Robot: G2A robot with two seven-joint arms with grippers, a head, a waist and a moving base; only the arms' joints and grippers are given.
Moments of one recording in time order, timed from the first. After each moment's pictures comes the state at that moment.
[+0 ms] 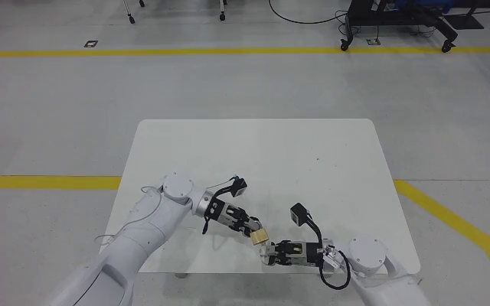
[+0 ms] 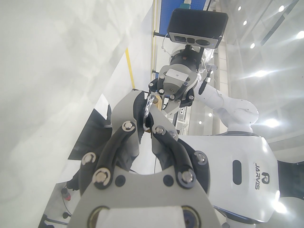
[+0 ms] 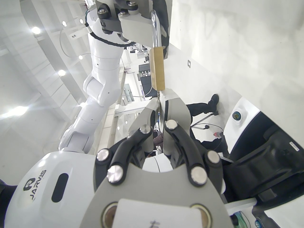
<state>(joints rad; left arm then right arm) 0.54 -1.42 -0.67 -0.64 -0.50 -0.30 -1.52 -1.39 -1.02 1.22 -1.70 0.33 0.08 1.05</state>
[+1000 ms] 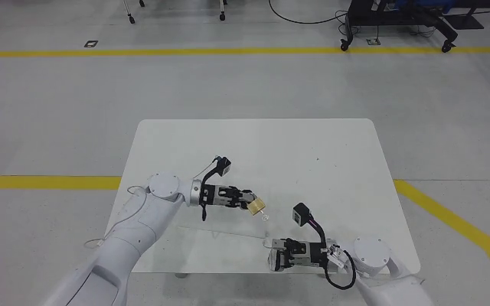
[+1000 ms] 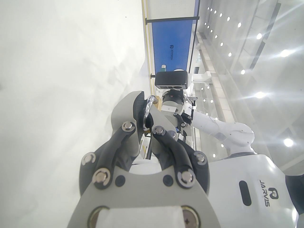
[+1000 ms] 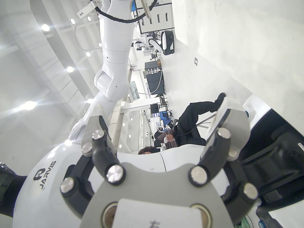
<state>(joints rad) 0.55 -1.39 -0.78 -0.63 -0.49 -0.43 -1.29 -1.40 -1.01 1.24 -1.70 0.39 0.06 1.08</state>
